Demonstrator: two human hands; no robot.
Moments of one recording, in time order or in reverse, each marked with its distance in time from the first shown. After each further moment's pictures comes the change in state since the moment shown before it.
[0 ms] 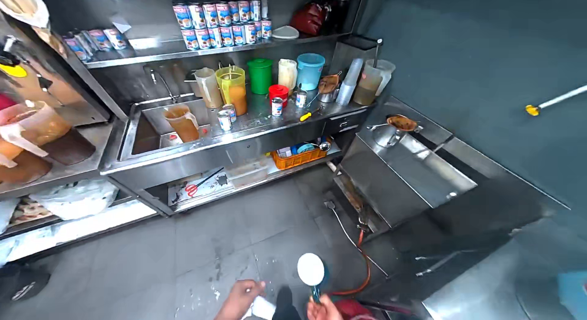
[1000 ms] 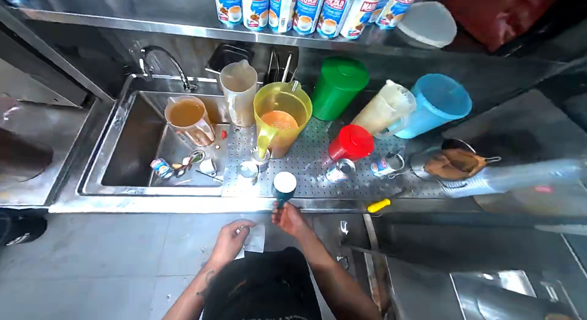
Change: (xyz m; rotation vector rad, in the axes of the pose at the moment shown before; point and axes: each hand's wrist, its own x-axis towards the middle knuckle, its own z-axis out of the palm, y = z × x) left_hand 0.435 0.245 -0.362 -0.085 0.509 0.119; right_hand 0.472 -0.261 0.637 -0.670 -0.316 0.302
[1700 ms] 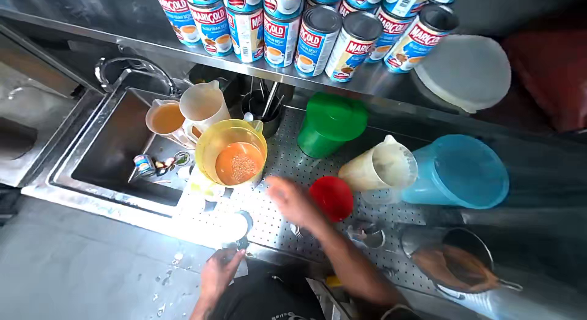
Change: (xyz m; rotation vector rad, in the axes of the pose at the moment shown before) left_hand 0.087 0.084 0.172 0.207 0.363 -0.611; right_hand -0.046 -0.339 -0.009 -1.548 -0.359 -0.734
